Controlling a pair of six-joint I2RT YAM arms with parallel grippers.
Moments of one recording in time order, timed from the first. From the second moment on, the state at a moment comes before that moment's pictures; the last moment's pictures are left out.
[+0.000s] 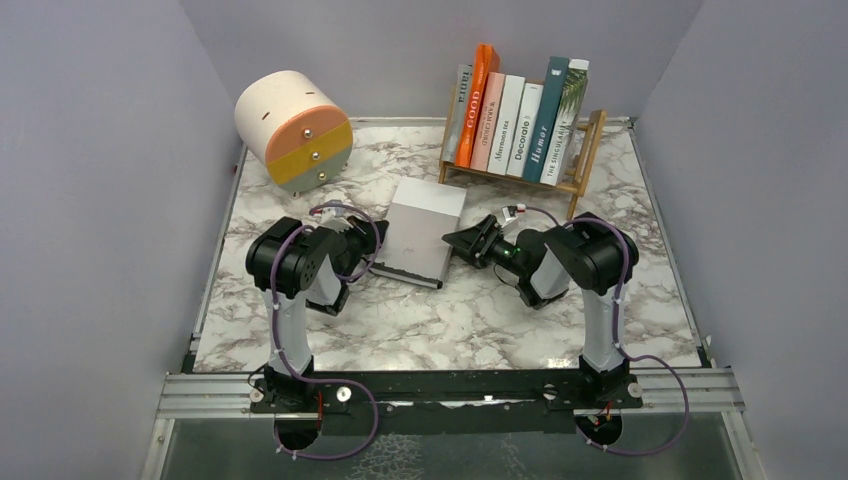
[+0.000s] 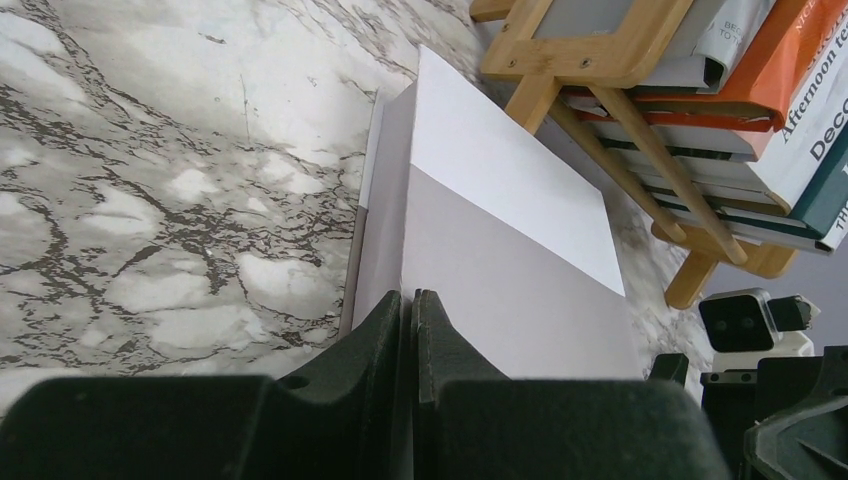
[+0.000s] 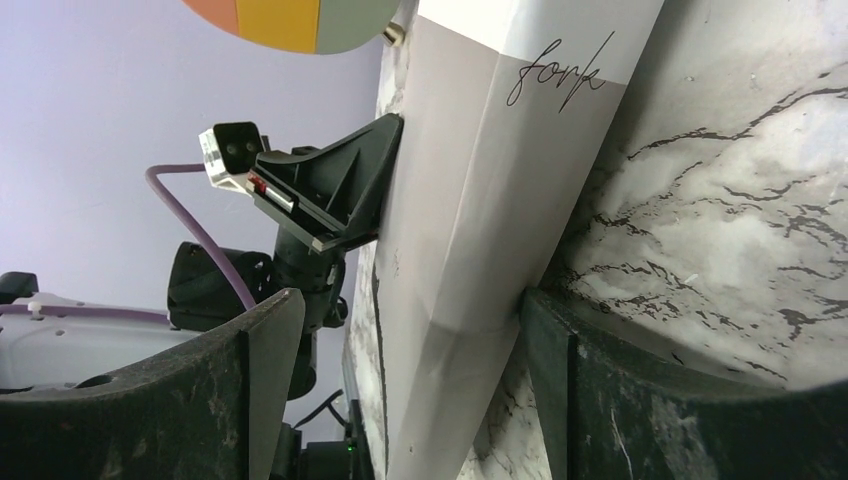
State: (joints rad) left arm -0.31 2.03 0.41 1.52 0.07 -0.80; right arm 0.48 2.09 0.53 1.48 -0.46 1.25
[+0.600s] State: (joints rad) left arm -0.31 2.03 0.39 1.52 0.07 -0.83; right arm 0.48 2.08 0.53 1.46 -0.44 1.23
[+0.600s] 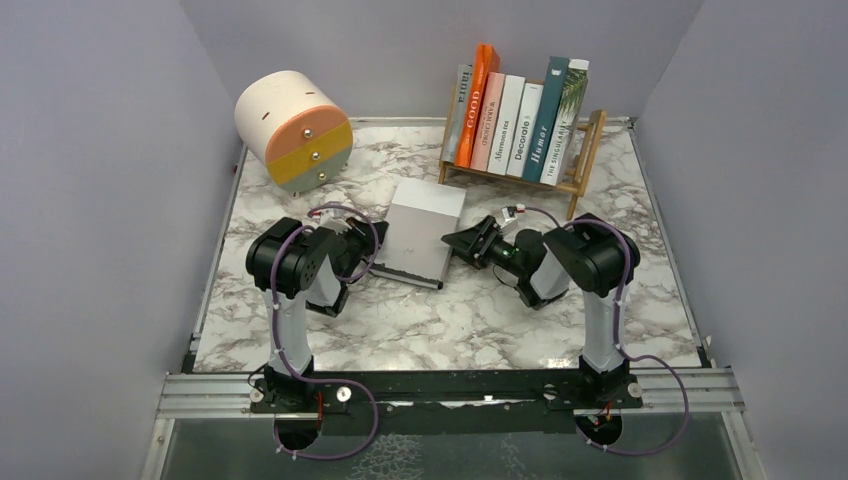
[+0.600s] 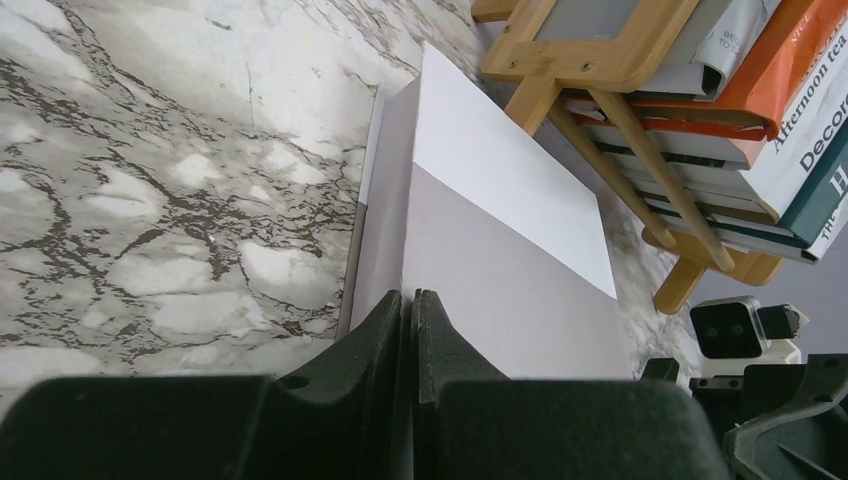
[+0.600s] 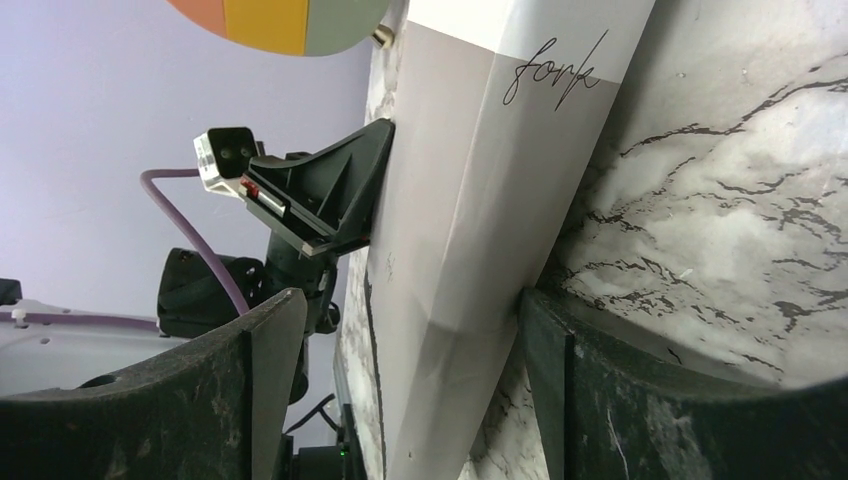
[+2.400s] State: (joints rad) left arm -0.28 1.98 0.31 1.52 0.06 -0.88; right arm 0.70 2.07 0.74 1.10 -0.33 1.20
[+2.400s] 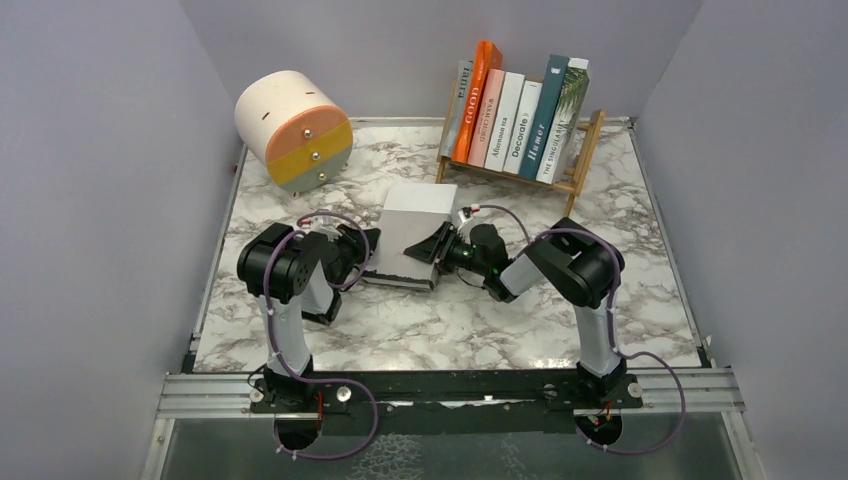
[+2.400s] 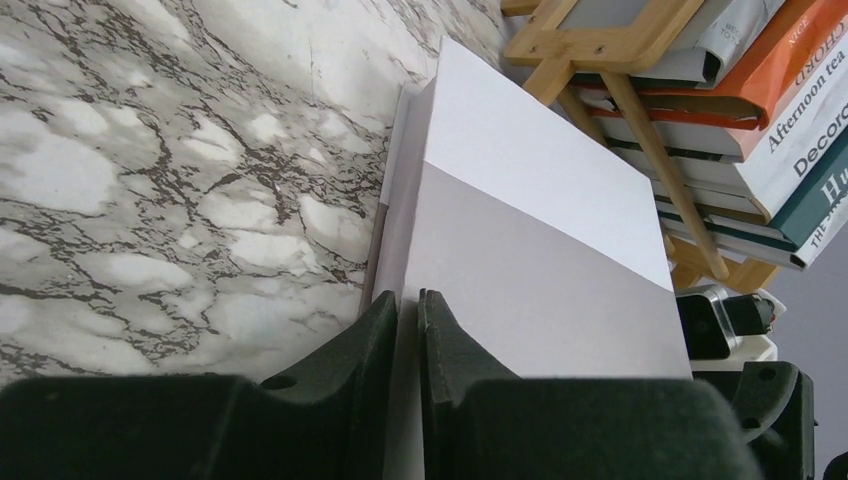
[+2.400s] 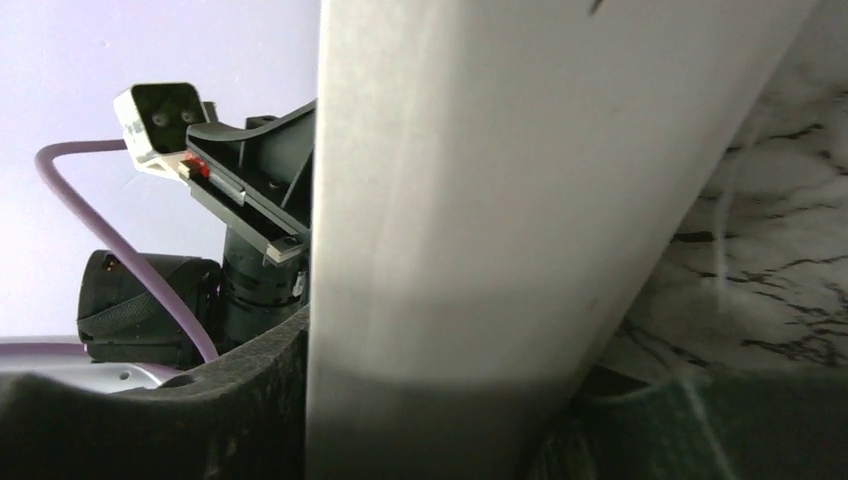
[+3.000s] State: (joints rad) left arm -0.18 1.89 0.20 1.52 0.21 -0.95; right arm 0.75 1.99 0.71 1.05 -0.33 1.14
